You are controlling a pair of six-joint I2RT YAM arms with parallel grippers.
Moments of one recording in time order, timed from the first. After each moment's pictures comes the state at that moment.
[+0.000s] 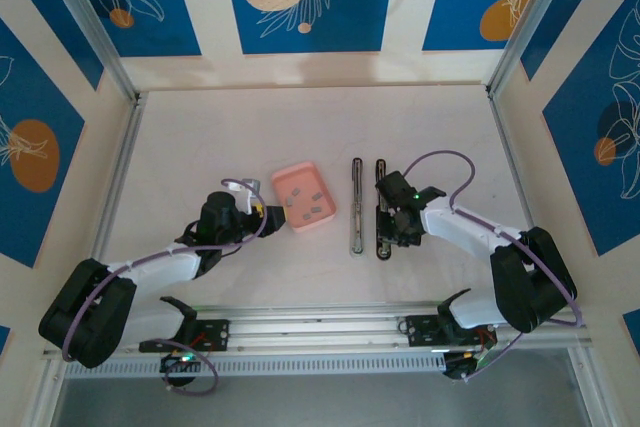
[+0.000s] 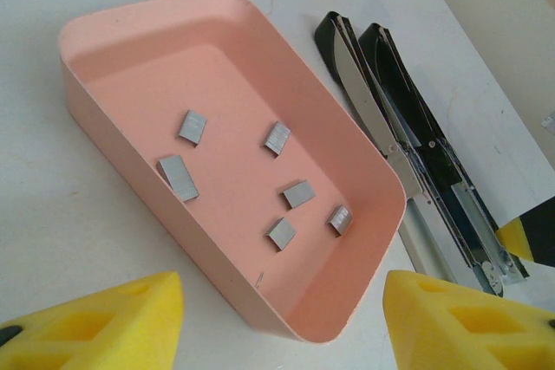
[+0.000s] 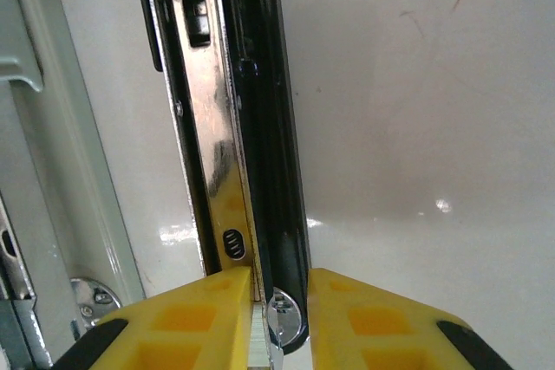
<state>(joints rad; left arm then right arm) -0.50 1.21 0.34 0.41 0.29 -0.52 0.52 1.37 0.76 -0.77 0.01 0.69</state>
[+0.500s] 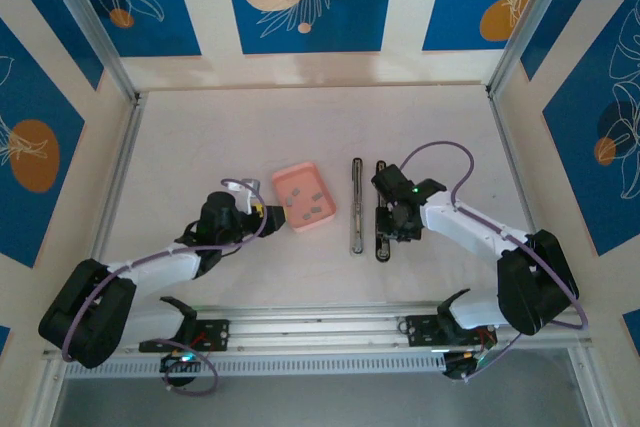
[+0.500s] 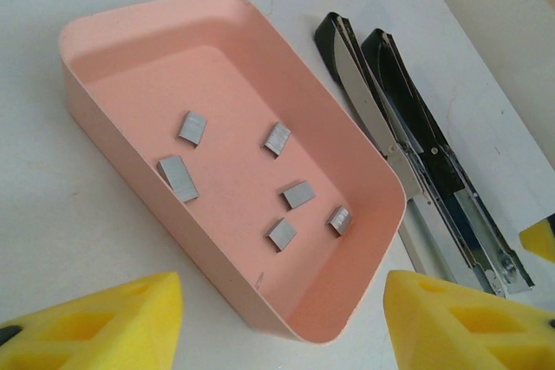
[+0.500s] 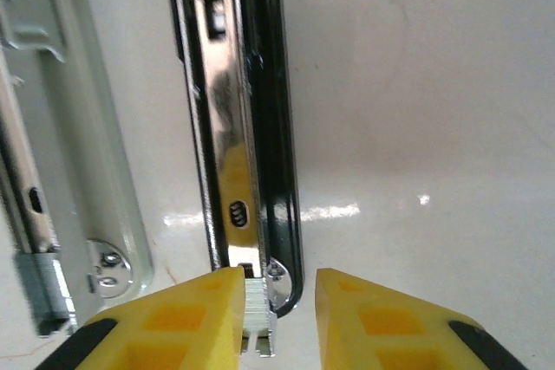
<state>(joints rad) -0.50 1.21 0.34 0.41 0.28 -0.52 0.54 1.35 0.87 -0.88 0.05 0.67</state>
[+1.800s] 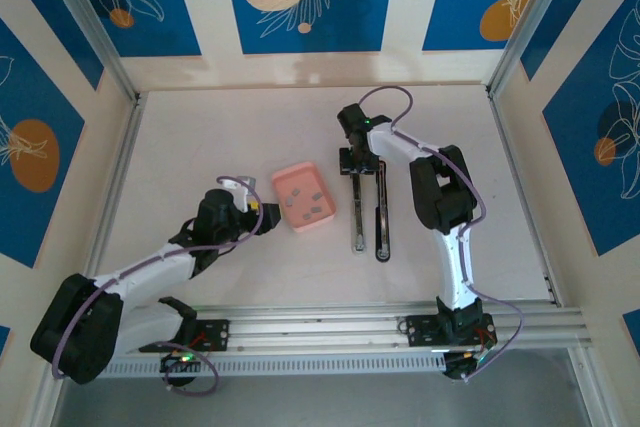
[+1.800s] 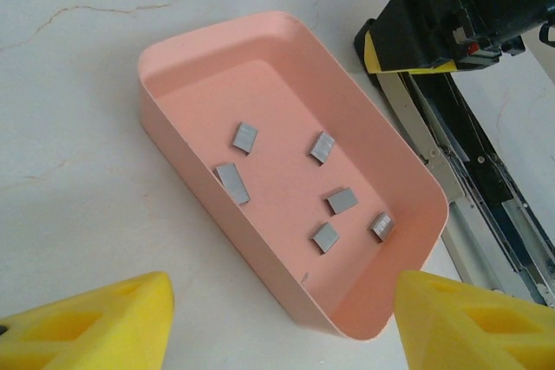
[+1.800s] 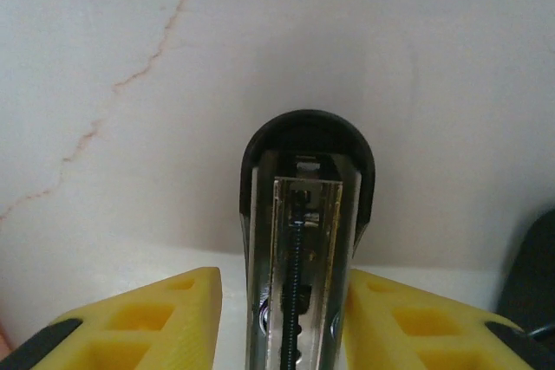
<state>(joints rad) -0.50 1.13 0.39 0.23 0.18 -0.46 0.44 2.17 1.68 -0.83 0.03 0.39</state>
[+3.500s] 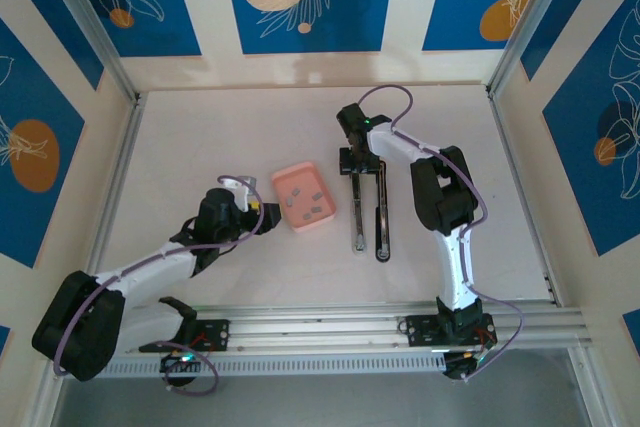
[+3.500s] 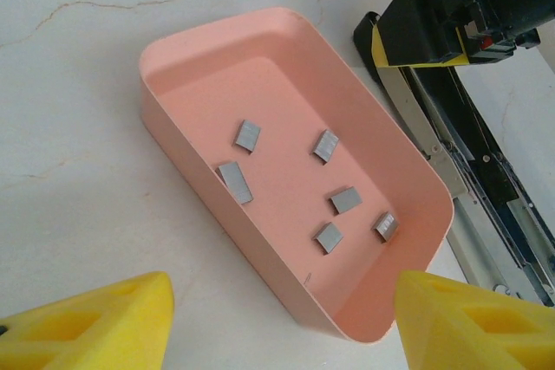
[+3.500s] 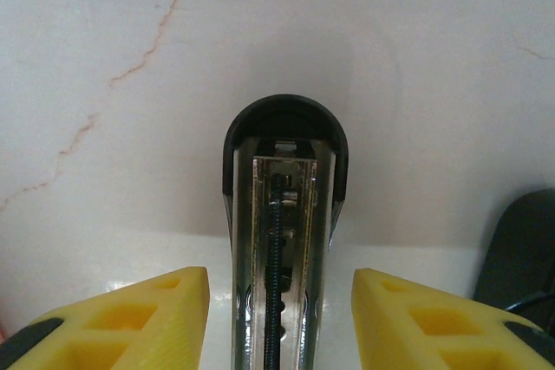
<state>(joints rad) -0.50 1.14 0.39 0.23 0.18 -0.46 0.45 2.16 1.67 -0.84 0.06 0.39</state>
